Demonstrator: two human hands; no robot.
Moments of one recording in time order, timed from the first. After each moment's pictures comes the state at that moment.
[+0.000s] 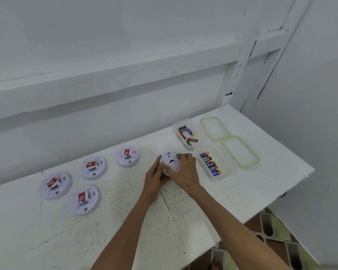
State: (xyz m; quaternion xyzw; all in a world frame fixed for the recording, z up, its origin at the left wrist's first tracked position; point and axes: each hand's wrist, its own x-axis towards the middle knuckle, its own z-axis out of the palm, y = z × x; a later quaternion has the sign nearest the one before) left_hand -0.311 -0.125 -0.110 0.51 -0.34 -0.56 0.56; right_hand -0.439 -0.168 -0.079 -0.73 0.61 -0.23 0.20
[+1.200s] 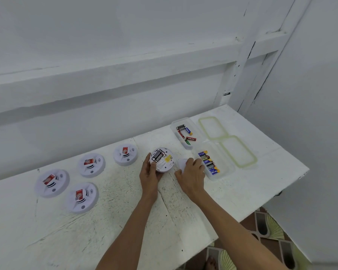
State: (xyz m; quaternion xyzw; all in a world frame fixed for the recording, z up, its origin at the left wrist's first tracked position) left_hand -0.321 -0.123 -0.115 0.52 -0.21 -0.47 0.68; right_hand -0.452 -0.155 -0.096 -0.67 0.72 -0.14 0.11
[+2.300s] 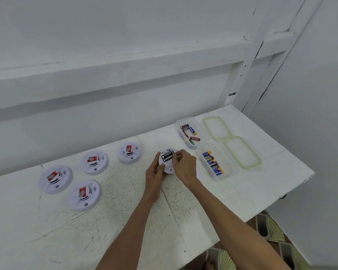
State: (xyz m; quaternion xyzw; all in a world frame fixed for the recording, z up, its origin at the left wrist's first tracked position) left_hand -0.312 -0.123 -0.118 0.53 -0.31 -0.50 0.61; right_hand -0.417 -0.183 -0.074 -0.63 0.65 -0.30 0.29
